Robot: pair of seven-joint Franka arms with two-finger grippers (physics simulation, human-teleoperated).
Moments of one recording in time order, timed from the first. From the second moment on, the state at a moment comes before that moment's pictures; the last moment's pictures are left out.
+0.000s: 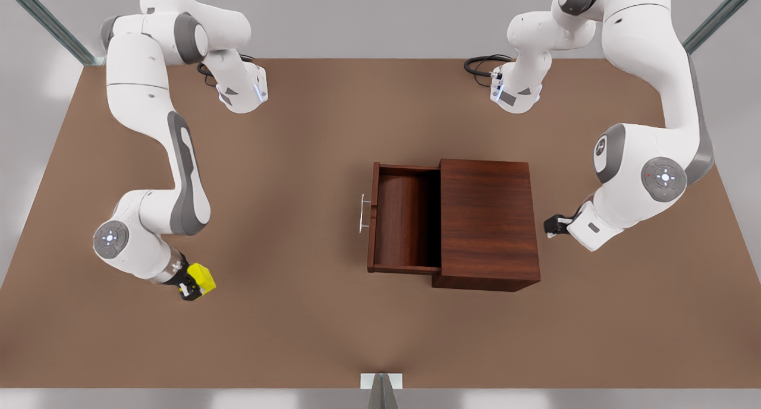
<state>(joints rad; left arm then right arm) 0.03 0.32 -0.17 -1.48 0.06 1.77 -0.09 0.12 0.60 -0.06 -1.41 0.09 2.08 0.99</state>
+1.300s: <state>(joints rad) 0.04 0.31 -0.15 -1.49 0.07 1.76 -0.05 0.80 0.90 0.04 -0.95 0.12 1.91 2.38</state>
